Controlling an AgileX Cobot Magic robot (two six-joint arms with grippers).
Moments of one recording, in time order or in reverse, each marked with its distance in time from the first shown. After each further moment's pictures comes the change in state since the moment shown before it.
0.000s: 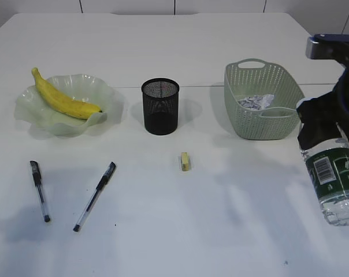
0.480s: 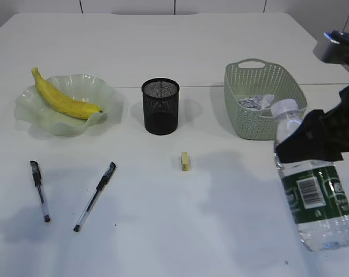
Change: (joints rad) left arm 0.000 0.000 0.000 0.000 0.000 0.000; right arm 0.000 -0.239 0.230 0.412 -0.104 -0.435
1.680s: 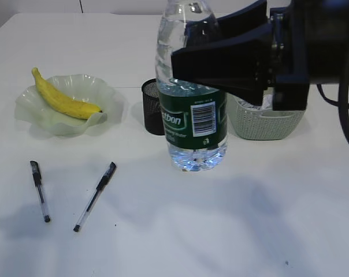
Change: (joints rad) left arm 0.000 0.000 0.000 0.000 -0.020 0.000; right arm 0.121 0.042 0.000 1.162 0.141 -1.486
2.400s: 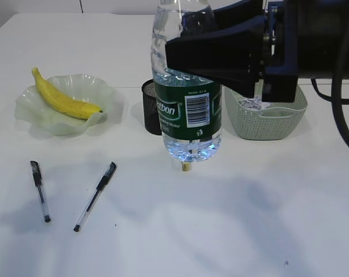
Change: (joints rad) left arm 0.000 0.000 0.000 -0.024 -0.052 0.000; right arm 0.034 0.000 0.000 0.059 -0.049 -0.035
